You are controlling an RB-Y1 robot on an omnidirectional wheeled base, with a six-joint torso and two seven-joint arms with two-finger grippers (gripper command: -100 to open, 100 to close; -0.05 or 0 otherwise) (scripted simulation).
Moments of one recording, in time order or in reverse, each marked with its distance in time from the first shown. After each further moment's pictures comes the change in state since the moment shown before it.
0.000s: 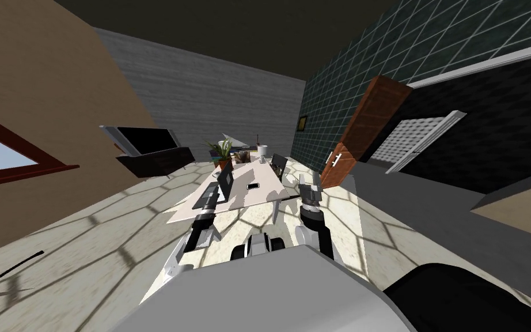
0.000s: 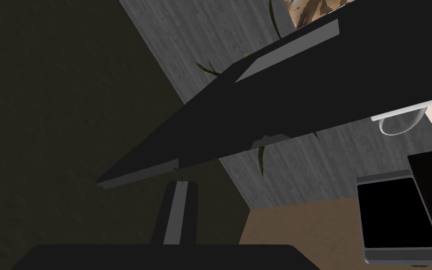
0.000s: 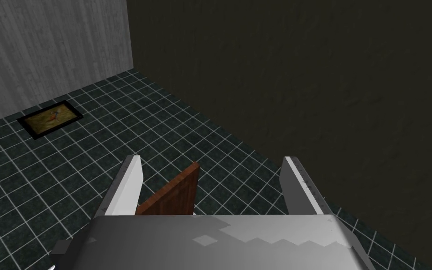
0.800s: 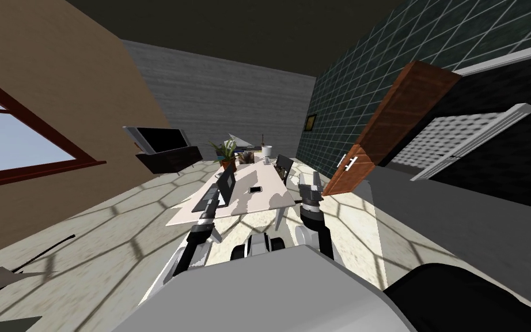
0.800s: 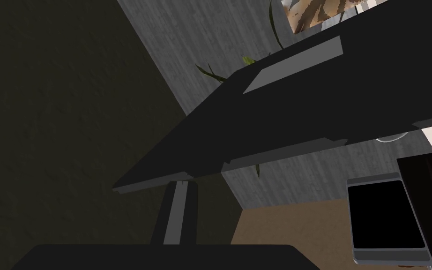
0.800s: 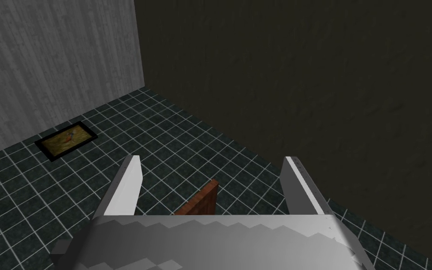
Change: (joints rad) left arm 0.188 0.004 -0.087 -0.178 -0.027 -0.007 0.065; right arm 0.000 0.000 0.000 0.000 0.000 0.000 0.000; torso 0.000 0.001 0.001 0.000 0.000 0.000
